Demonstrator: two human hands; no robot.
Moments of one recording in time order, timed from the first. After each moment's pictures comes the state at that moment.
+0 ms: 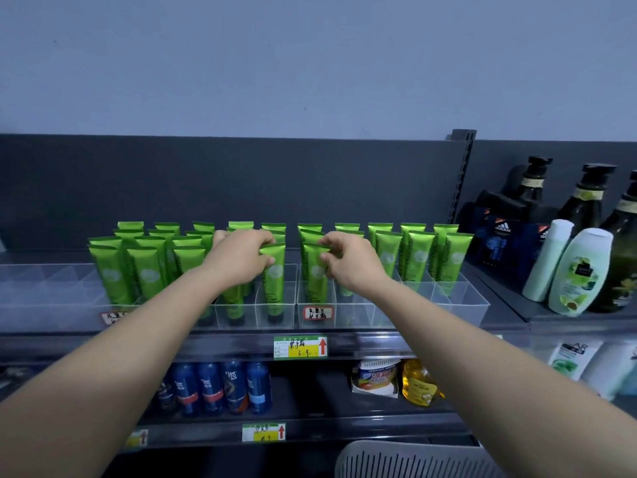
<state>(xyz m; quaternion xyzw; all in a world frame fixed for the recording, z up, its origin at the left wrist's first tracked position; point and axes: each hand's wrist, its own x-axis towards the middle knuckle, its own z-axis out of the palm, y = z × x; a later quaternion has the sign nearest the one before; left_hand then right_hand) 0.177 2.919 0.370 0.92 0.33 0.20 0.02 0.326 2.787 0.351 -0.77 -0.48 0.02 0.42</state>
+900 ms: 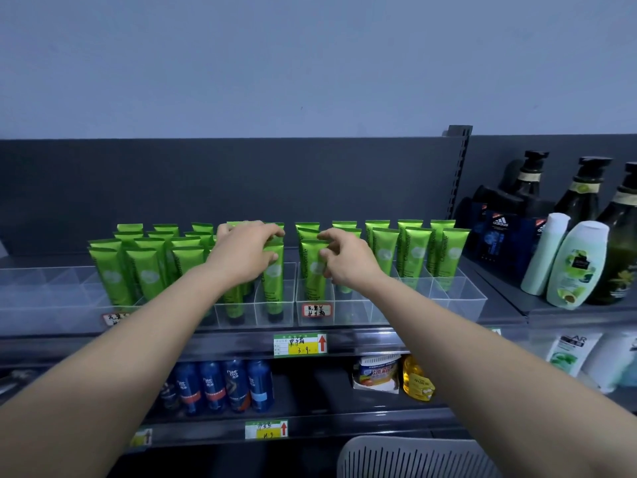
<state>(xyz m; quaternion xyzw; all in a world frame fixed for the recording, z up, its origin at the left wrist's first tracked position) 0.178 2.906 0.378 0.93 0.29 0.20 0.00 0.324 2.789 0.349 -0.78 -0.44 0.07 0.44</state>
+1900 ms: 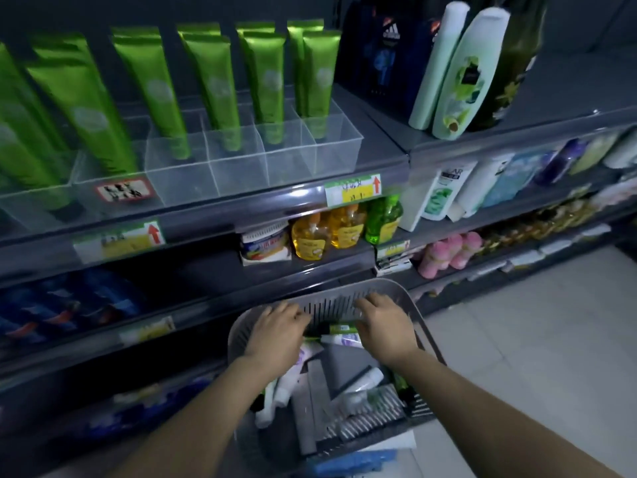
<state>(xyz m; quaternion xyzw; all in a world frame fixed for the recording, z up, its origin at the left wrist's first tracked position) 0.261 2.694 0.061 1.00 0.04 -0.03 0.03 0.372 2.511 0.058 -0.92 -0.38 0.04 0.11</state>
